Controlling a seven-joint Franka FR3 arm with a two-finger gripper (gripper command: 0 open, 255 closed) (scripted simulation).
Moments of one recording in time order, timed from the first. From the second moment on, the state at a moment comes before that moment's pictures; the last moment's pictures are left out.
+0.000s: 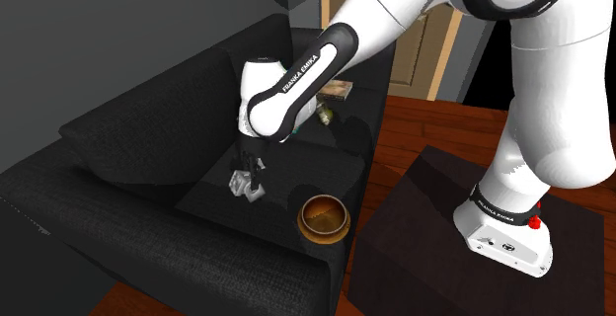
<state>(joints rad) 0.35 0.42 0.20 -2.00 0.27 2.60 2.18</state>
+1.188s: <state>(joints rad) 0.29 -0.11 0.27 -2.66 0.58 2.69 1.91</state>
